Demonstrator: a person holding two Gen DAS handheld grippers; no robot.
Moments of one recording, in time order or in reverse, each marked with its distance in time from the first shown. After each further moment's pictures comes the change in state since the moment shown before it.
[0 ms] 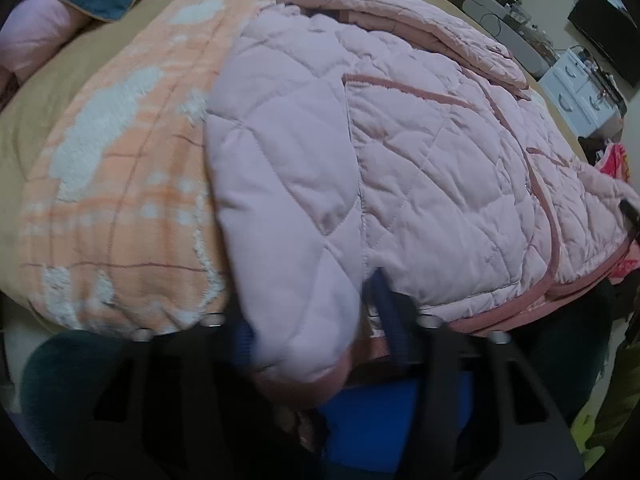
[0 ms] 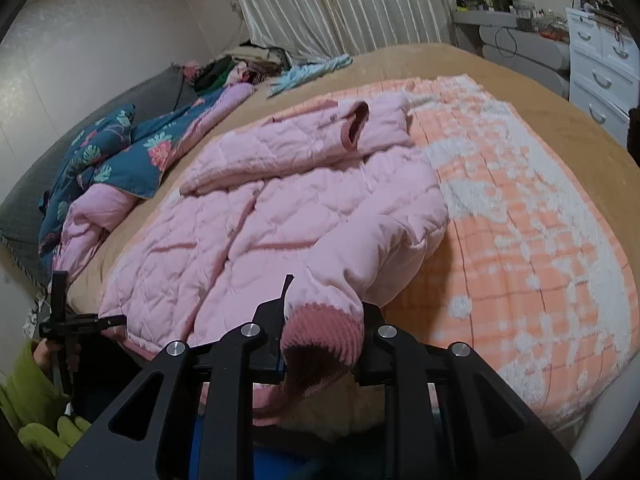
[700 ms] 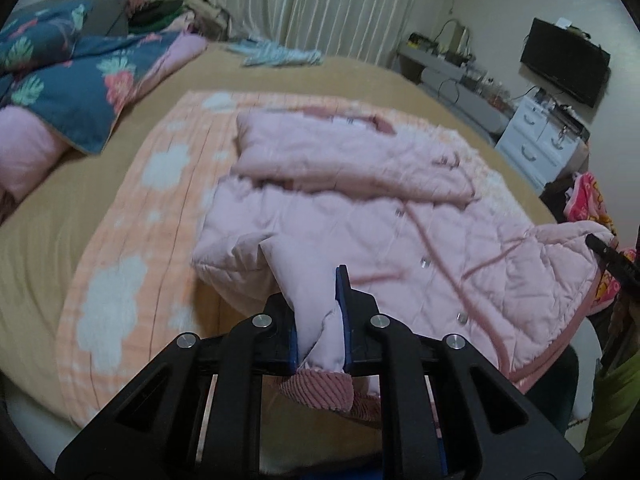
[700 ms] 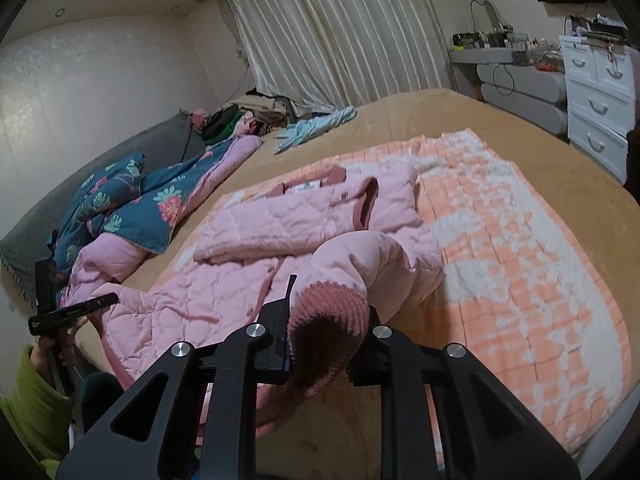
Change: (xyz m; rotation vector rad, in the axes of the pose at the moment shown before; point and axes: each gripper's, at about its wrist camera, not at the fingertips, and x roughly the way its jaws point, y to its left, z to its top) left arm -0.080 -0.049 0.098 0.091 -0.334 -0.066; right arm -0.022 0.014 0.057 0.015 -0.183 0.022
